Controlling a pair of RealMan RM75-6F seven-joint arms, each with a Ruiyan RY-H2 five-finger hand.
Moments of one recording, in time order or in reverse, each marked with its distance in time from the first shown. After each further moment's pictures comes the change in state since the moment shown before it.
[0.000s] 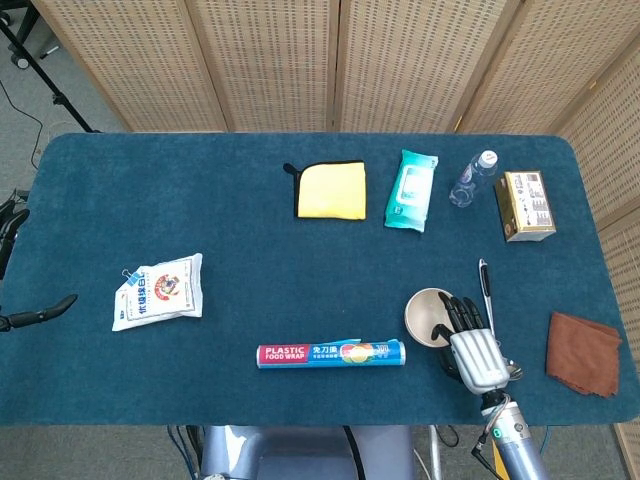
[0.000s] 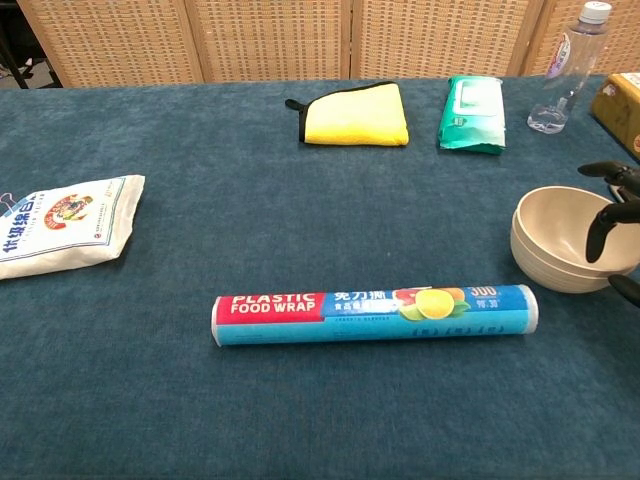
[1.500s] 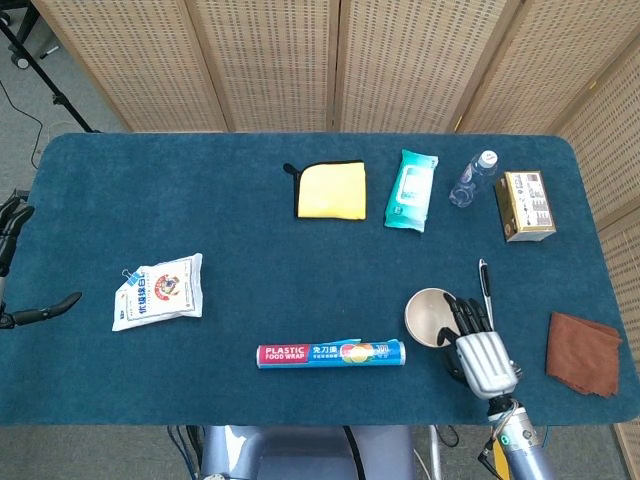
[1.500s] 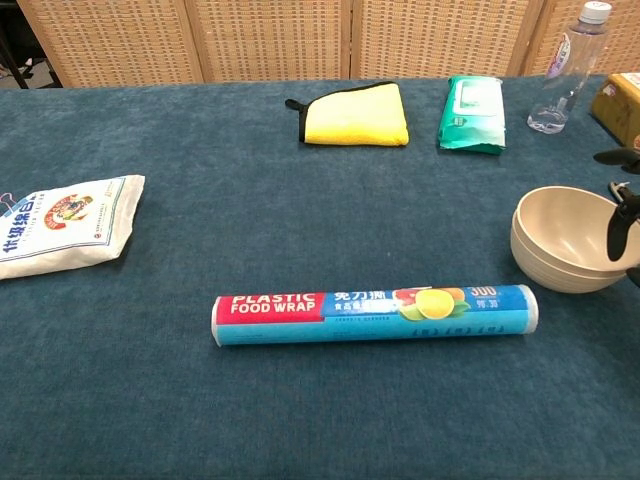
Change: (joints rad) left arm -0.011 -0.002 -0.007 -0.005 -0.002 -0.004 0.002; right arm -0.024 0.046 -0.008 -0.054 -0.038 0.028 -0.008
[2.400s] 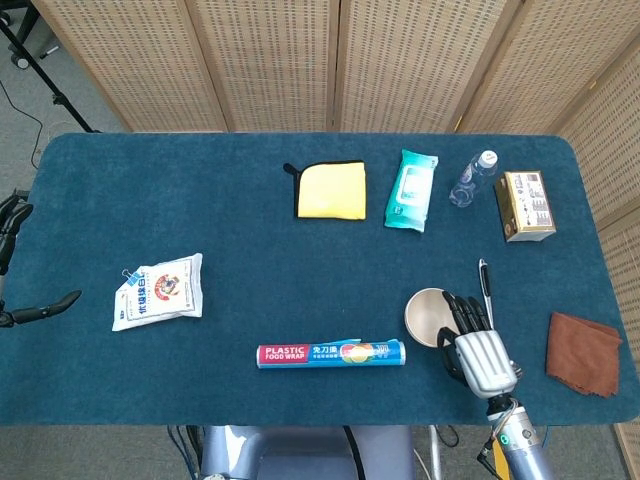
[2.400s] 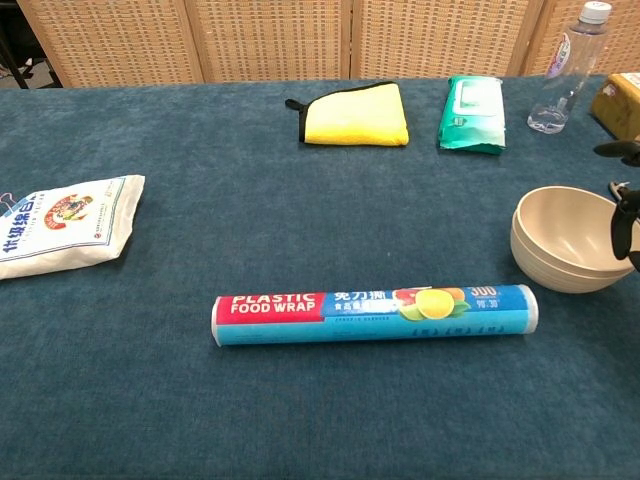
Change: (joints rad) left arm -0.005 0.003 -0.004 -0.003 -0.001 -0.003 -0.002; right arm -0.004 0.013 0.013 -0.024 -0.006 -0.002 -0.008
